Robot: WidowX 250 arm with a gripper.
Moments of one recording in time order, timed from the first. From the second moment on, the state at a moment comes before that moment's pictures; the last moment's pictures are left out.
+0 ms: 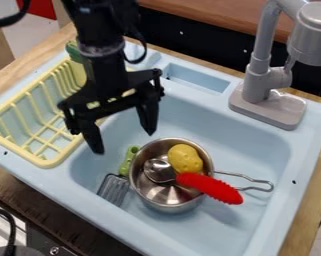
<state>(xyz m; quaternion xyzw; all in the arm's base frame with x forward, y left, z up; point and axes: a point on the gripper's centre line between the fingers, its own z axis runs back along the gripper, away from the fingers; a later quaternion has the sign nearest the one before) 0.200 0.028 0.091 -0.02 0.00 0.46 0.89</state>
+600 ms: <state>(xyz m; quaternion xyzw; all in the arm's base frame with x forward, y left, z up) 0.240 0.039 0.089 0.08 -0.06 0.18 0.98</state>
